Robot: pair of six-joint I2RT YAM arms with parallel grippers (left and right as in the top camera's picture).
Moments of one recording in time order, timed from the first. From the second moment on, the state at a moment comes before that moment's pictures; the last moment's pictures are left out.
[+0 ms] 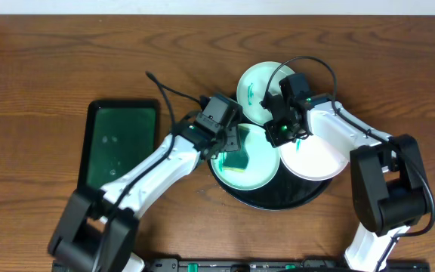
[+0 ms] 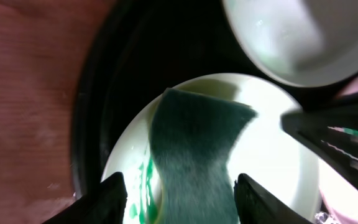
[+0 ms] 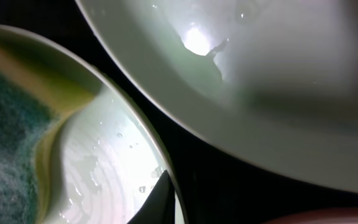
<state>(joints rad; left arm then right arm) -0.59 1.68 1.05 -0.48 0.03 -0.66 0.33 1.95 1.20 -0.62 -0.30 -0.05</state>
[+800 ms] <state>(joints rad) -0.62 1.79 1.05 -0.45 0.10 -0.62 0.33 1.95 1.20 -0.61 -0.30 -0.05</state>
